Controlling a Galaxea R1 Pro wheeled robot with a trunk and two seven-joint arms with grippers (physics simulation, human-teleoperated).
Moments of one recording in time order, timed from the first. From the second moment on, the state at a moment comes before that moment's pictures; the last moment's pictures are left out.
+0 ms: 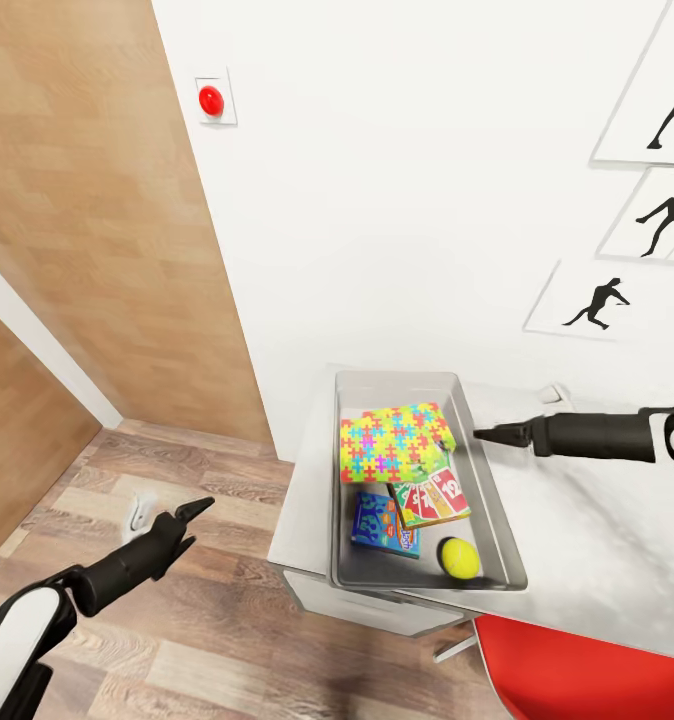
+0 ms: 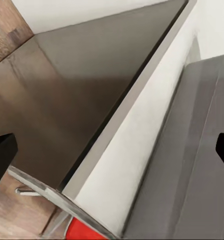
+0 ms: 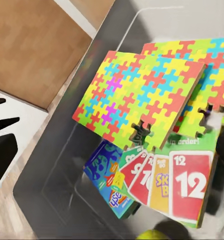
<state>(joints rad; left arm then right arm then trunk) -0.18 0.21 0.14 -1.58 1.41 0.73 0.22 -0.90 -0.97 0.66 -1.59 -1.40 0.76 0.32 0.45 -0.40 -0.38</state>
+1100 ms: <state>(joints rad) -0.13 0.19 0.11 -1.58 1.28 0.72 0.22 -0.85 -1.01 0.66 -1.61 -1.40 0.74 0.16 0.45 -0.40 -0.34</state>
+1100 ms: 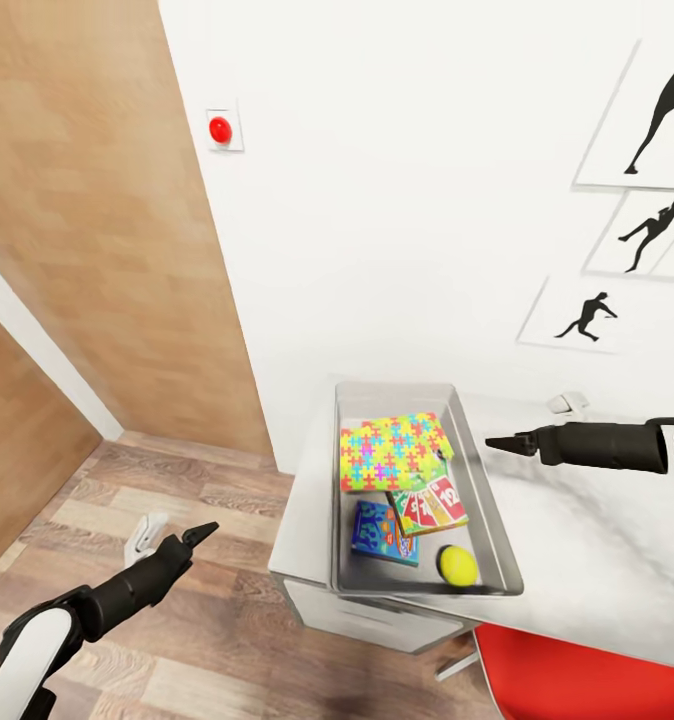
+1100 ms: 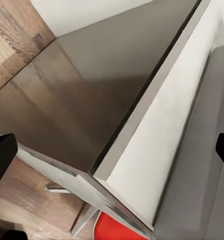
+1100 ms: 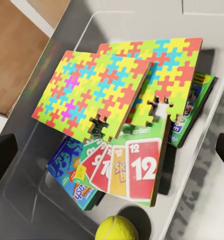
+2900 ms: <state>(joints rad) -0.13 0.20 0.12 -1.53 1.27 0.72 0.22 -0.87 -0.98 0.65 -1.61 -1.41 0.74 0.07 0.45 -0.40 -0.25</state>
